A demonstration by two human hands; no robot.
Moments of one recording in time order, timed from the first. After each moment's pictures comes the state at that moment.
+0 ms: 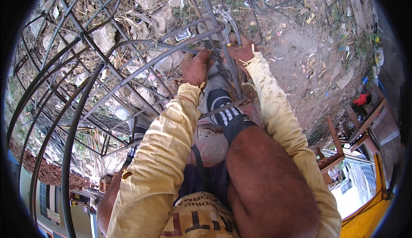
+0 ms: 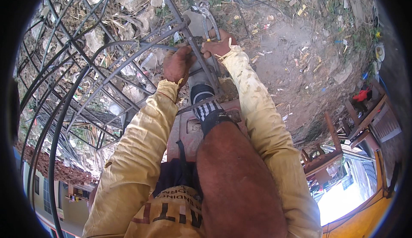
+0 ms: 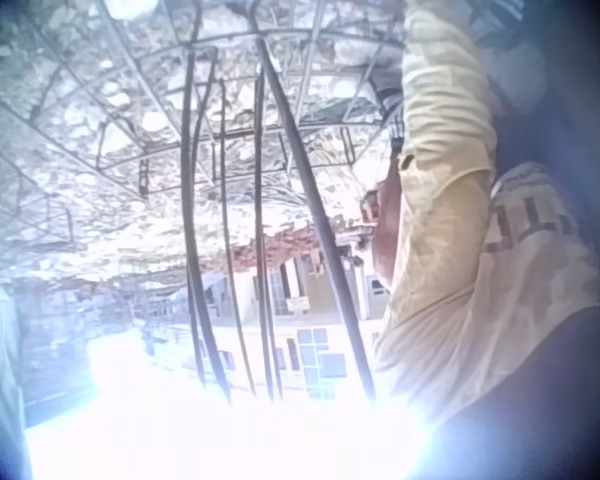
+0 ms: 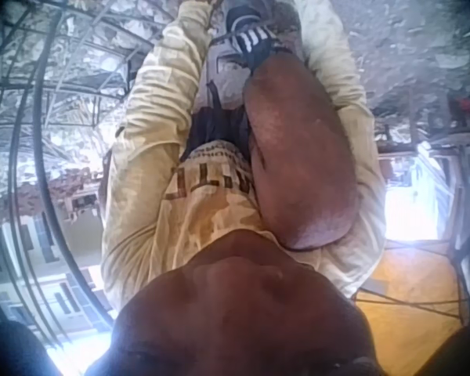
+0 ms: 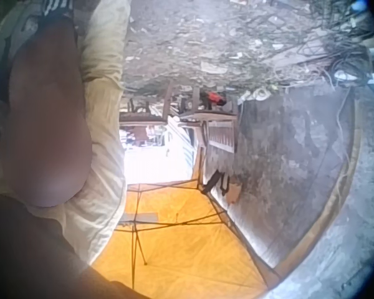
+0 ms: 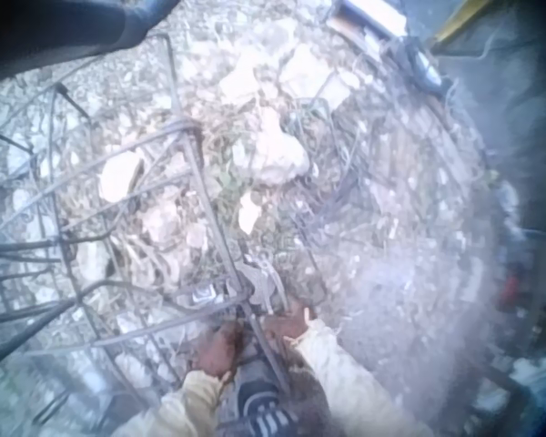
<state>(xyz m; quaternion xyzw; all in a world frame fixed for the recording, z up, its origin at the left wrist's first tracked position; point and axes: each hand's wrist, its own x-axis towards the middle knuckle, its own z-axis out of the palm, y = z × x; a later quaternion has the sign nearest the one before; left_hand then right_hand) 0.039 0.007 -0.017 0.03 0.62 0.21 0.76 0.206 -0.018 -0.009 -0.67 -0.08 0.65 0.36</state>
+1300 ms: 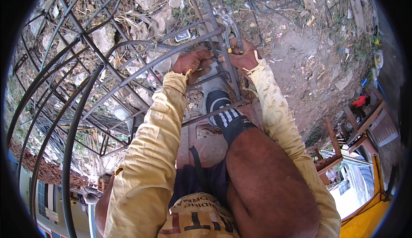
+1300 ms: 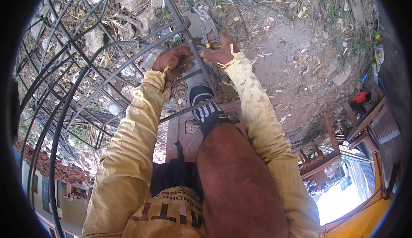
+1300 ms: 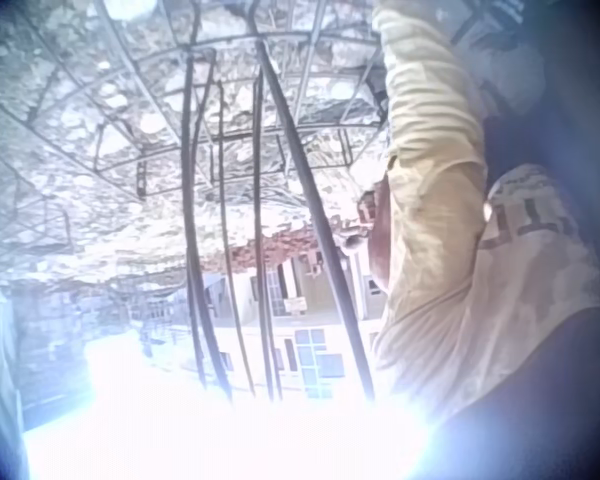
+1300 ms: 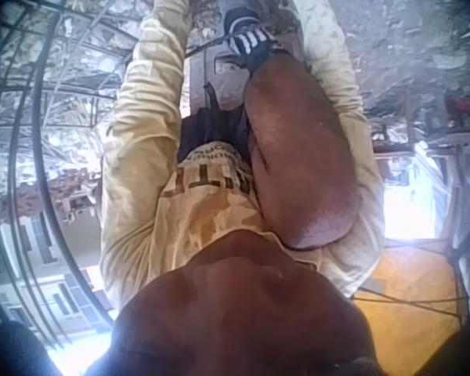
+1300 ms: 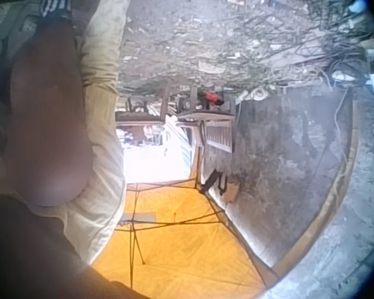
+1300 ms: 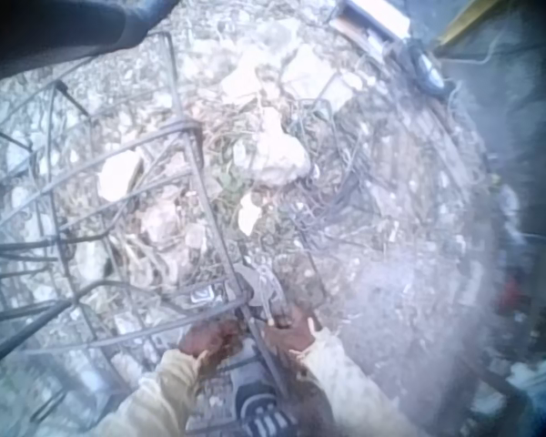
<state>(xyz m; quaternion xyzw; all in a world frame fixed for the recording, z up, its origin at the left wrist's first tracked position) 0.026 0.046 -0.014 0.00 0.57 -0.03 0.82 0.210 -0.025 0.003 -0.67 -0.16 0.66 0.32</state>
